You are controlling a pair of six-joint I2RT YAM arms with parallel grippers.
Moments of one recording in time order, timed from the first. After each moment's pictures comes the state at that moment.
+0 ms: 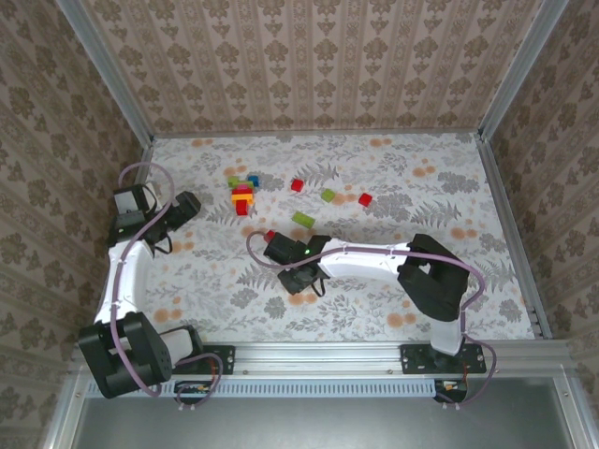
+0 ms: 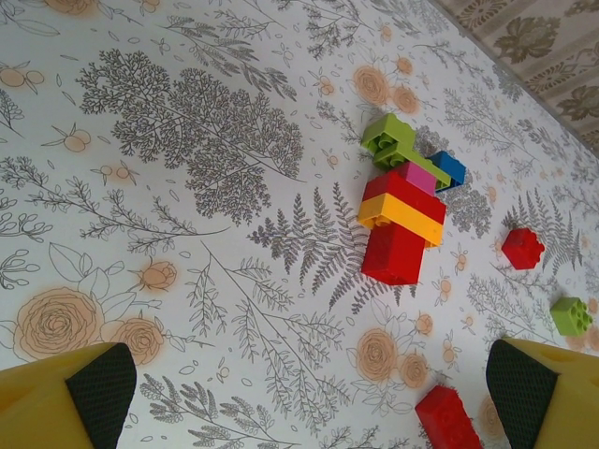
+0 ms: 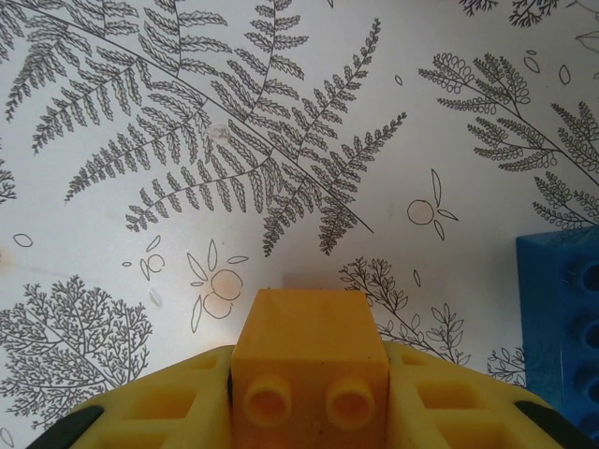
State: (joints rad) left arm 0.22 1.16 0.85 -0.47 0.34 -0.40; right arm 1.04 1.89 1.30 -0.66 0.12 0.38
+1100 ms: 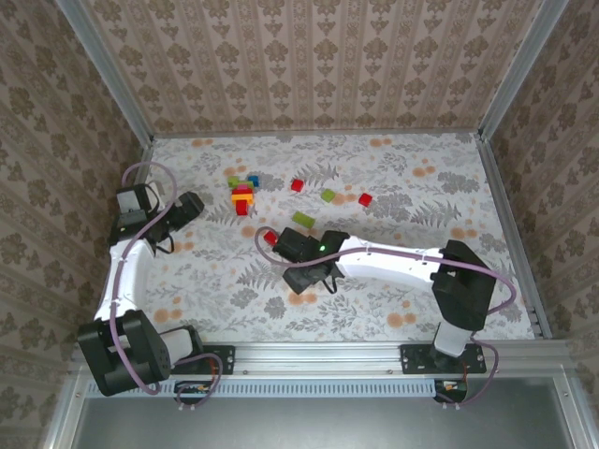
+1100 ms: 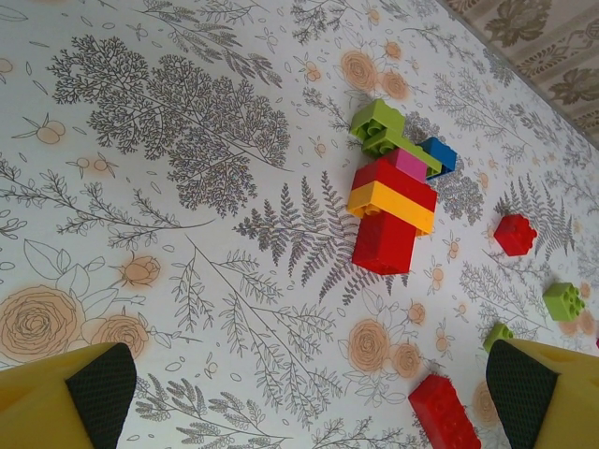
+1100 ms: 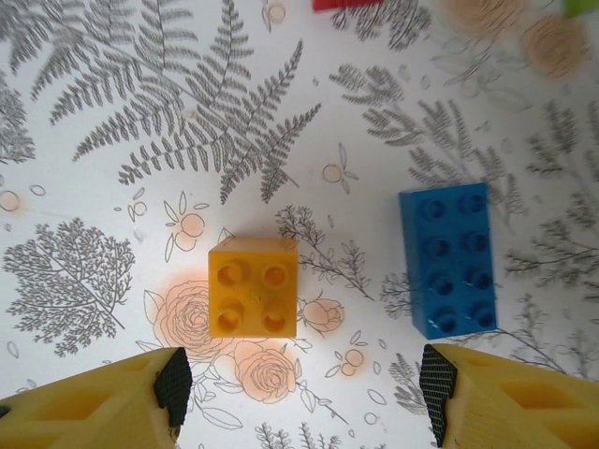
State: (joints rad) left arm 0.20 1.17 0.85 -0.47 0.36 -0.39; right arm 1.03 1.72 1.29 -0.79 0.20 0.32
